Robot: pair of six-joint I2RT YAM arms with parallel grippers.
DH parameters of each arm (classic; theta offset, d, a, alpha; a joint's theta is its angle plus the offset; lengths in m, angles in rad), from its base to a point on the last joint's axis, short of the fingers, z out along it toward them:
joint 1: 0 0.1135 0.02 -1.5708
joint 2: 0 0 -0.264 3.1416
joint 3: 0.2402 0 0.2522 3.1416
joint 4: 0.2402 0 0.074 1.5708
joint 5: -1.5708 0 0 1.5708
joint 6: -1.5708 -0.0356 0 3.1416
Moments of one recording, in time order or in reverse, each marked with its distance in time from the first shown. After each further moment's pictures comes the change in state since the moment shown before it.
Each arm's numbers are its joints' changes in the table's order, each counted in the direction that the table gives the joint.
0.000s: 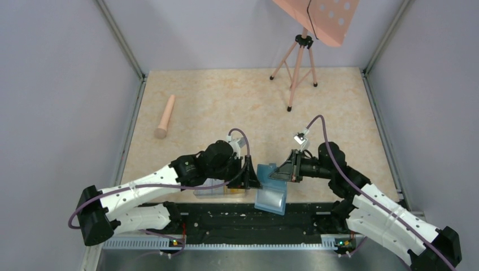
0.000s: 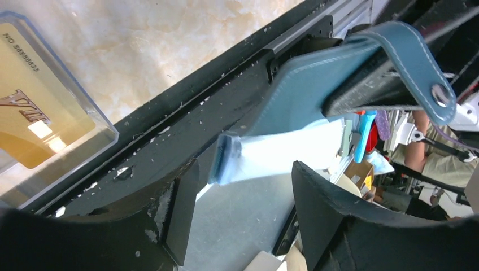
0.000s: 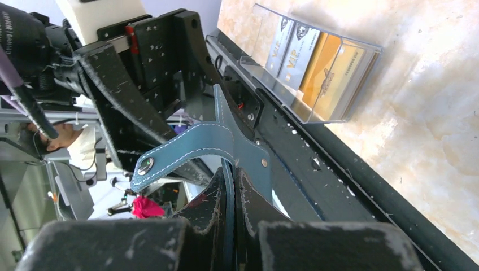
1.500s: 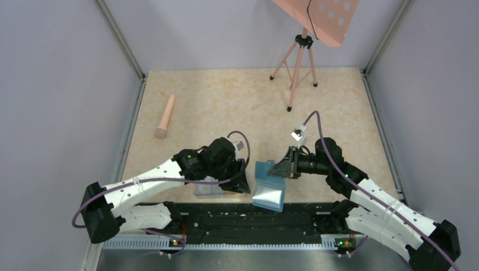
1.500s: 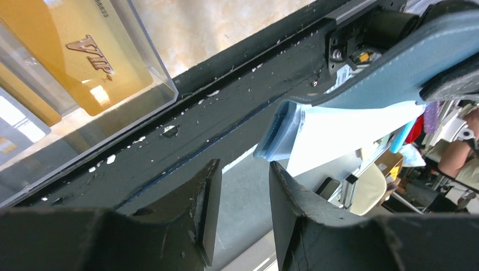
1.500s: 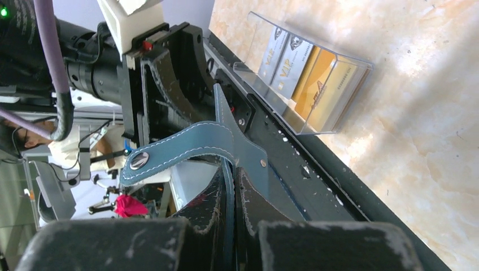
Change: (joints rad) left arm 0.067 0.050 0.069 0.264 -0.026 -0.091; right arm 0.000 0.066 0.050 -0.006 0.004 0.065
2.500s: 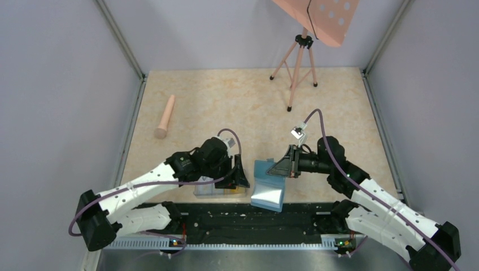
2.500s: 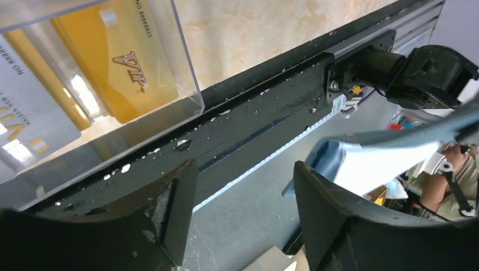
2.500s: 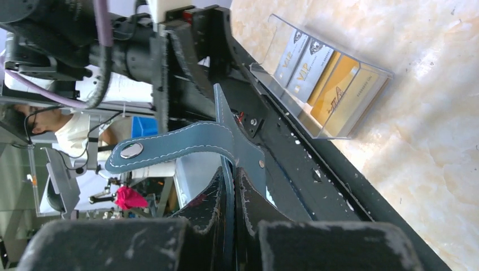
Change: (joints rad) left arm 0.046 -0.096 -0.063 -0.014 0.071 0.039; right arm 0.000 -0.010 0.026 0.000 0.024 0.011
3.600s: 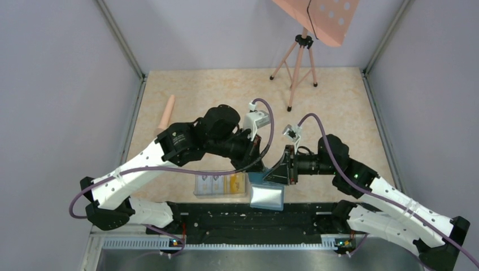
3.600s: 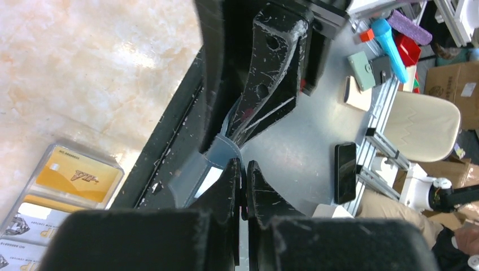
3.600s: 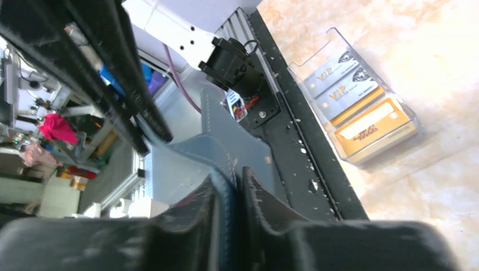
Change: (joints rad) left arm -0.172 0.263 0.775 0.263 -0.120 -0.486; right arm 0.200 -0.009 0.197 0.132 -0.028 0.320
